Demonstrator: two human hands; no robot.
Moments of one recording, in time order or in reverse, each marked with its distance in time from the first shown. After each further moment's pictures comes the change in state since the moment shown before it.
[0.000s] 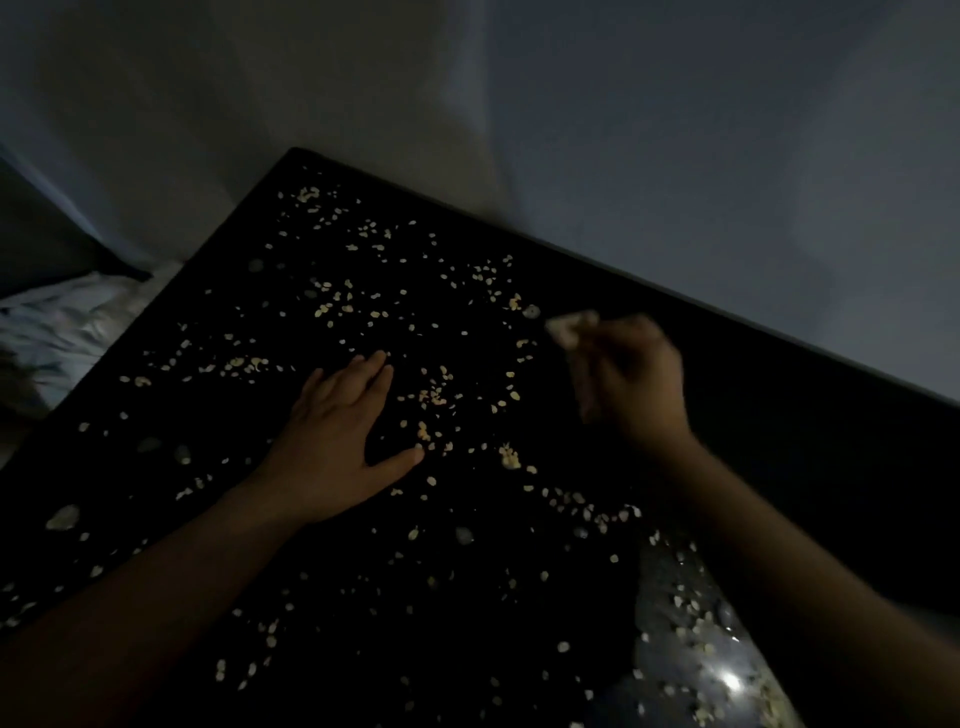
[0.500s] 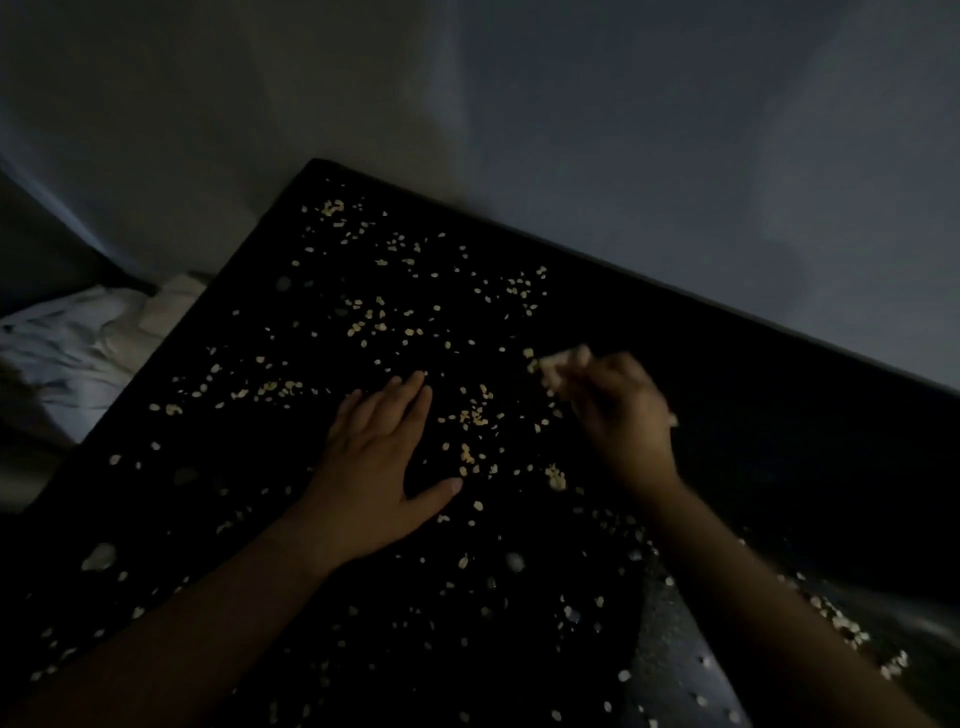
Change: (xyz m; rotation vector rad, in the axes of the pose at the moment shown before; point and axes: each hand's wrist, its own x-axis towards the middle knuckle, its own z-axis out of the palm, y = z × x) left_hand -0.003 -0.007 0.001 -0.017 0.047 0.077; right_hand -0.021 -0.011 0.046 -0.095 -0.014 -0.077
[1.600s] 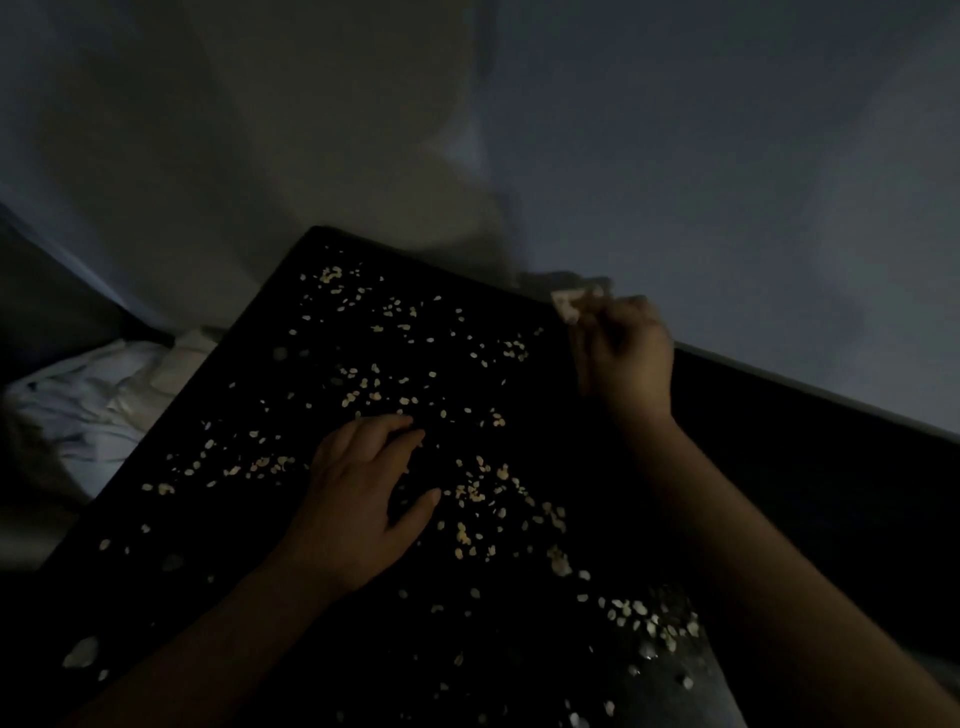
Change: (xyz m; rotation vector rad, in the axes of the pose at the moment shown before) left_hand 0.034 -0.008 -0.020 -0.085 0.242 0.019; right_hand 0.119 0.002 0.006 0.106 0.208 0.162
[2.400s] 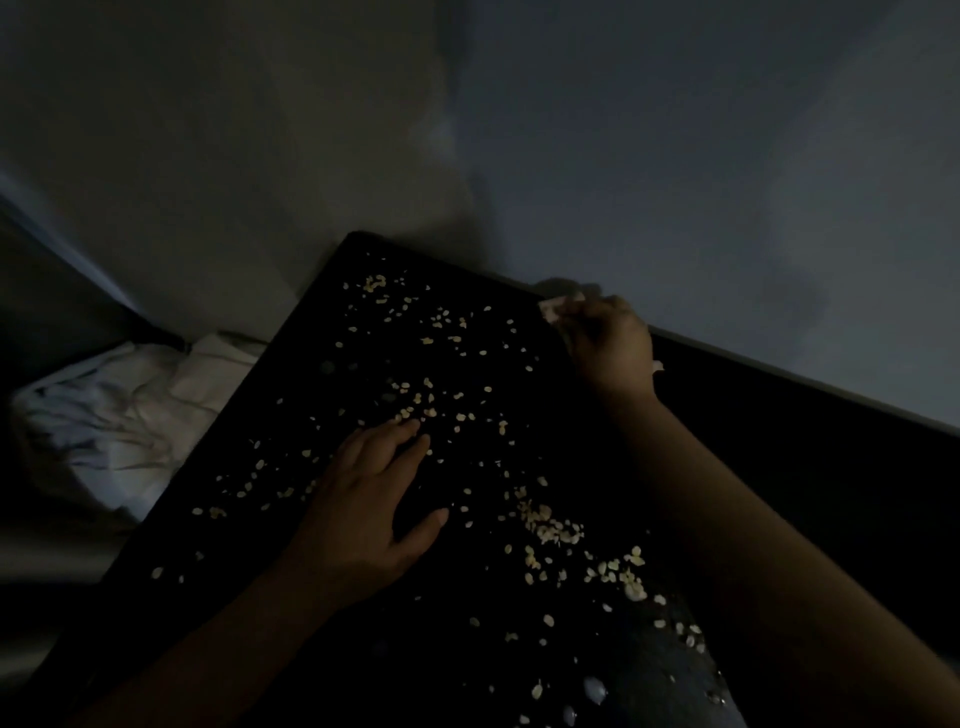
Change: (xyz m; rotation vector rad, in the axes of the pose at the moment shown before) left_hand -0.005 -0.065 -0.009 -0.059 -0.086 0.029; right_hand 0.022 -0.014 0.071 -0.158 -0.134 -0.010
